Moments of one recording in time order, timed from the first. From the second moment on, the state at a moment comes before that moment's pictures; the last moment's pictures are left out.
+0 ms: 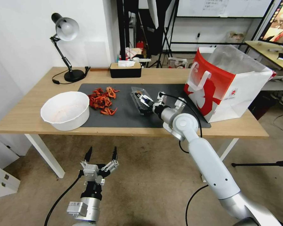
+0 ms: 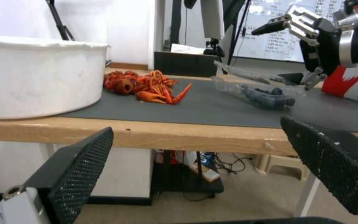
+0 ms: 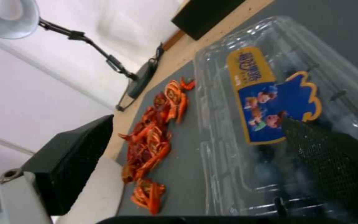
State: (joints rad) left arm 1.78 -1.51 -0.43 -2.08 -0.14 -0.31 -0.01; right arm -0.66 1.32 0.09 1.56 1.32 -0.44 0.23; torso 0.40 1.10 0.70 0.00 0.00
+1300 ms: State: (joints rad) left arm 1.79 -1.50 -0.43 -2.08 -0.14 -0.32 -0.01; right arm -0.64 1.31 0.04 1.55 1.13 -0.45 0.33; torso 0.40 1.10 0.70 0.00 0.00
